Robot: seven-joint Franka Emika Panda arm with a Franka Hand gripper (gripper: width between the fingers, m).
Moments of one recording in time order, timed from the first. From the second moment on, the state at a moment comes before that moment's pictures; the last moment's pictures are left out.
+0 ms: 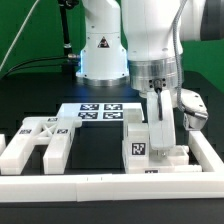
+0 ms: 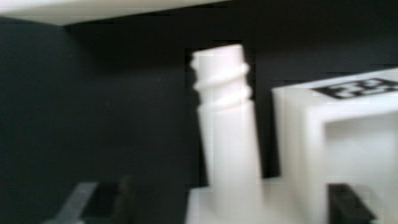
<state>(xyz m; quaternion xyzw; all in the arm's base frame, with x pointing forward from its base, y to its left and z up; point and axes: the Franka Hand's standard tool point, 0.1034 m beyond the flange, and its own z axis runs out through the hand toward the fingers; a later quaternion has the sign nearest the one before) 0.557 0.082 0.012 -0.66 0.75 0.03 0.05</state>
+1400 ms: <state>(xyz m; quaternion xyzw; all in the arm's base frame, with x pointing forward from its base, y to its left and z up) 0.557 0.082 0.012 -0.66 0.75 0.03 0.05</state>
